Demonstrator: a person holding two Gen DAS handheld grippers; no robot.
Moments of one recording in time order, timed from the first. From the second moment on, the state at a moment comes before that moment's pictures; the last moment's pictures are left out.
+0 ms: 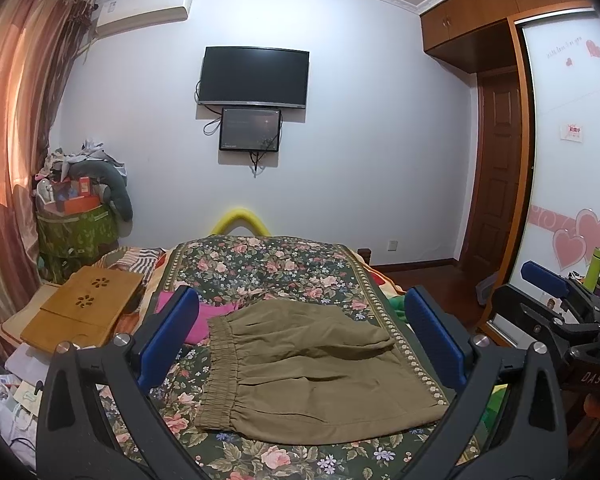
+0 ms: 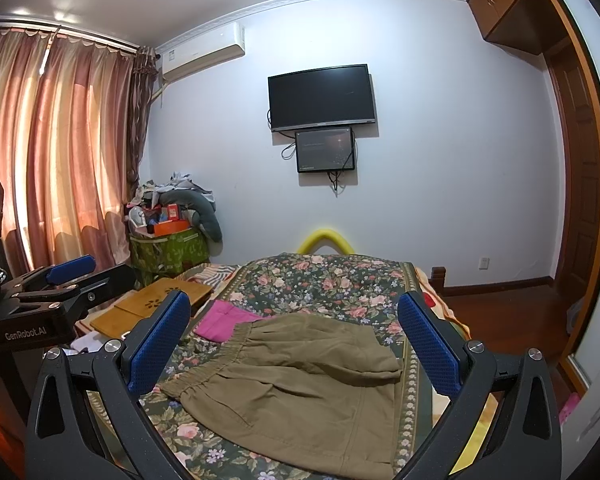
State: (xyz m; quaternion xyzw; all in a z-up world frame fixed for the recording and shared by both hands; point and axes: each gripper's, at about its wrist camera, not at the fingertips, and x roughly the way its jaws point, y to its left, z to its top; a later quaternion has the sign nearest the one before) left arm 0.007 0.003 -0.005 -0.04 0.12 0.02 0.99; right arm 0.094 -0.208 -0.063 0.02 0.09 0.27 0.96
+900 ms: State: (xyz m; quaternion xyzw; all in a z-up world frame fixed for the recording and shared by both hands) left arm 0.005 0.004 -0.006 -0.04 0.12 0.02 0.99; right arm 0.095 -0.213 -0.060 0.02 0.09 0.27 0.96
